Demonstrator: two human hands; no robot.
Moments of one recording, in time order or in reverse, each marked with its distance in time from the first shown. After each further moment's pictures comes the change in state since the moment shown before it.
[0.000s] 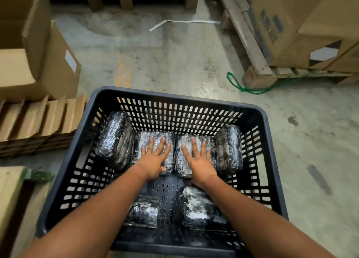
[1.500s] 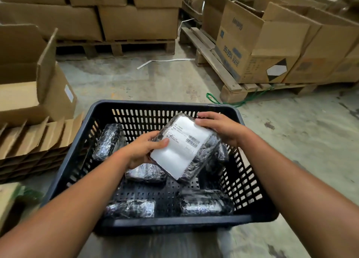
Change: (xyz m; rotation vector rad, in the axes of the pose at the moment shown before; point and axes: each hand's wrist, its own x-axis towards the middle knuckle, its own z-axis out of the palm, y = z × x) left_hand -0.054 0.022 -0.077 -1.325 0.028 0.237; right_hand -0.070 0.058 -0.172 1.336 0.050 0.047
